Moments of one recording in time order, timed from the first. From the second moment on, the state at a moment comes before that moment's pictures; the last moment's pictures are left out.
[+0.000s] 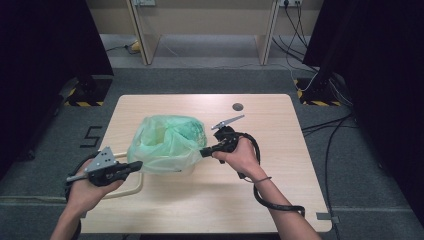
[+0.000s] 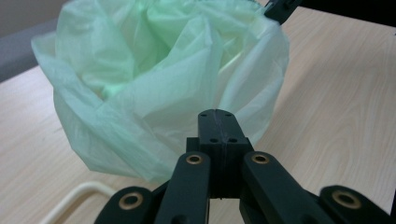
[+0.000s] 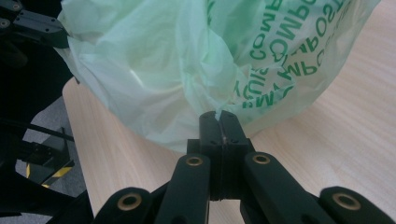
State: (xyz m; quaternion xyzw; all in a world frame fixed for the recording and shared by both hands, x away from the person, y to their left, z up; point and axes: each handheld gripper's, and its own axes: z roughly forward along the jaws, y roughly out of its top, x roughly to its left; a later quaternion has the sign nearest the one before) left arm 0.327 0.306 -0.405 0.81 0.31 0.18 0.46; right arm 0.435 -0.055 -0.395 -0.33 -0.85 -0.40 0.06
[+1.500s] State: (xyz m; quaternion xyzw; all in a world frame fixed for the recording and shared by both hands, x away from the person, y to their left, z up) left arm 0.377 0.250 -0.371 0.81 0.31 0.15 0.47; right arm 0.501 -0.055 -0.371 -0.37 -0.81 -0.45 -0.09
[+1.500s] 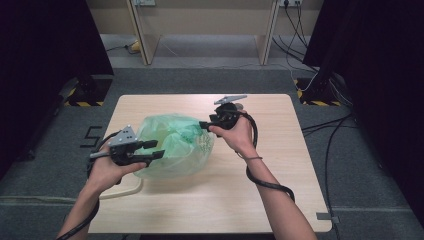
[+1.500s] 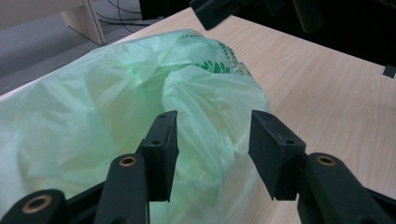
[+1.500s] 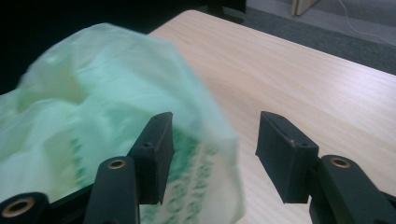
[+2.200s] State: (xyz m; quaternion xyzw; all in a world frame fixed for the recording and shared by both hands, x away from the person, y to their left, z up) left arm 0.402 0.231 -0.375 0.84 0.32 0.13 0.42; right arm 0.526 -0.043 -0.388 -0.39 -0.81 -0.43 -0.01
